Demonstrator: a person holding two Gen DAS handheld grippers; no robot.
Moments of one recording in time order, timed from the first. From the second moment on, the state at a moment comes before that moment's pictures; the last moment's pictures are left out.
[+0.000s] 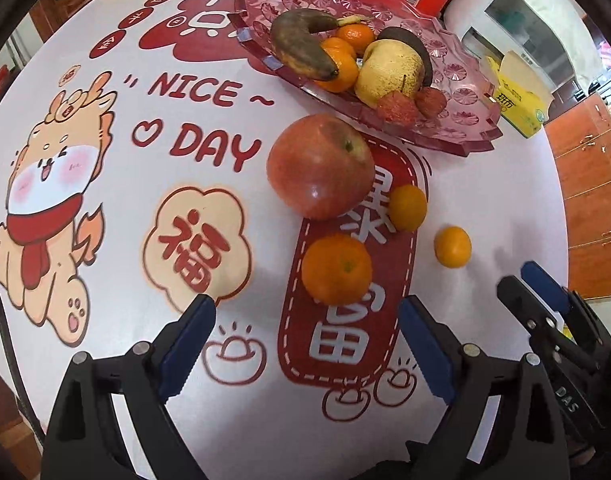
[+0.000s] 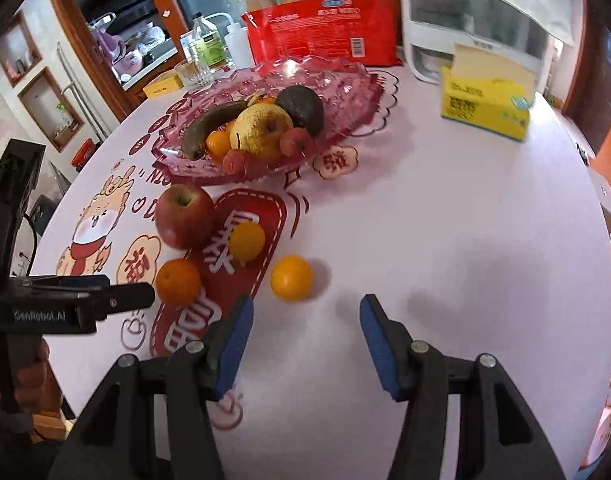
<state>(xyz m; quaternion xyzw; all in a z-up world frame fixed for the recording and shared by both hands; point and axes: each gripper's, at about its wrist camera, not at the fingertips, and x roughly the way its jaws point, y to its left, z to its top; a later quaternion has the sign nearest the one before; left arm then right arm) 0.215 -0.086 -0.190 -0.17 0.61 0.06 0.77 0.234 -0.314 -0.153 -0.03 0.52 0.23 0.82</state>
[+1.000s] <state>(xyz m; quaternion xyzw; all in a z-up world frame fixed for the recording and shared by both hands) 0.264 -0.119 -0.232 -0.13 0.65 0.01 0.75 0.254 -0.285 -0.205 -0.06 0.52 0.26 0.81</state>
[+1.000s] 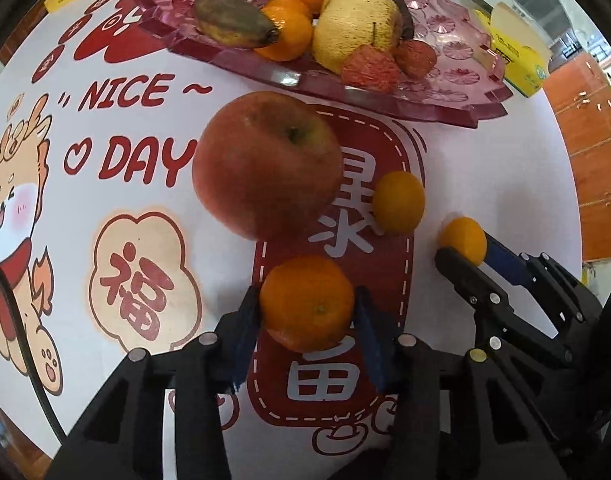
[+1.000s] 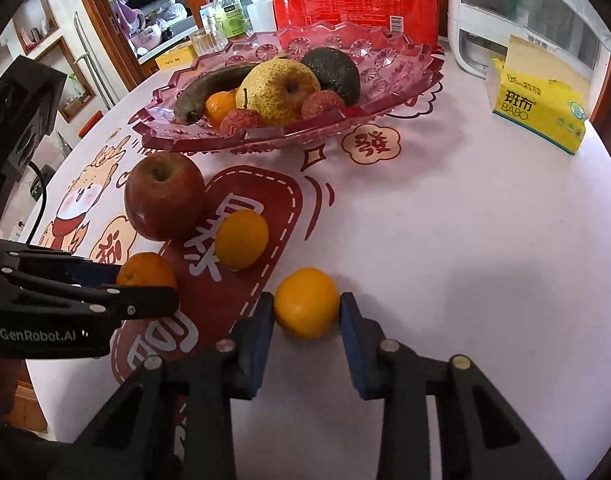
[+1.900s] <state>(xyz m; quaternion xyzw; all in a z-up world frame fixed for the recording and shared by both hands) 0.266 -0.057 -0.063 -0.07 0.54 -0.03 0.84 0.244 -0.281 -0.119 -0.03 0.43 0.22 0.87</state>
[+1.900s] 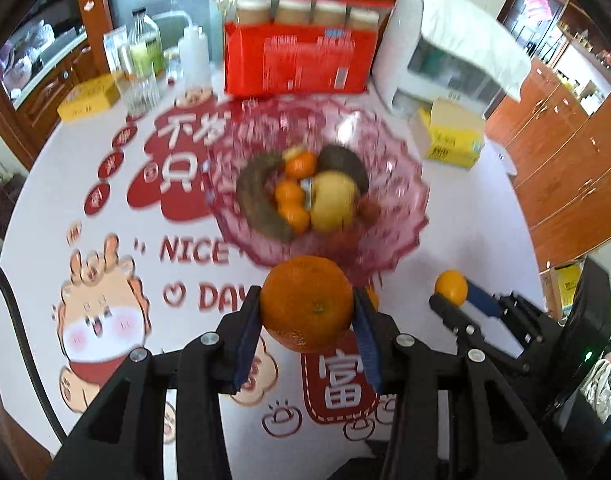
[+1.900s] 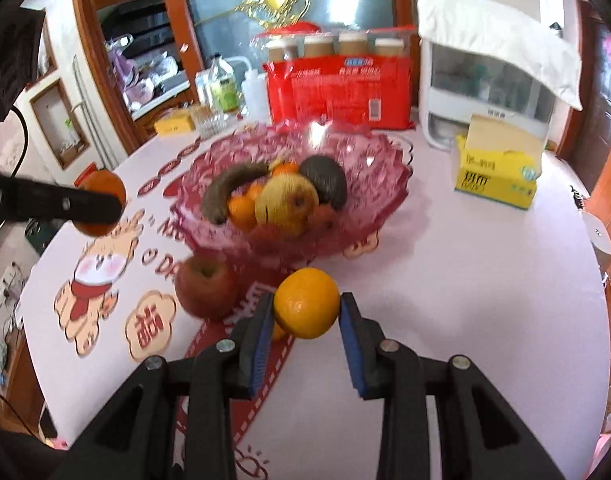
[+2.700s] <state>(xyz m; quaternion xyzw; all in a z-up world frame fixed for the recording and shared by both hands) 0.357 -0.041 -0.105 -0.02 0.56 -0.11 0.82 0.289 -0.245 -0.136 0.07 0.42 0.16 0.89</state>
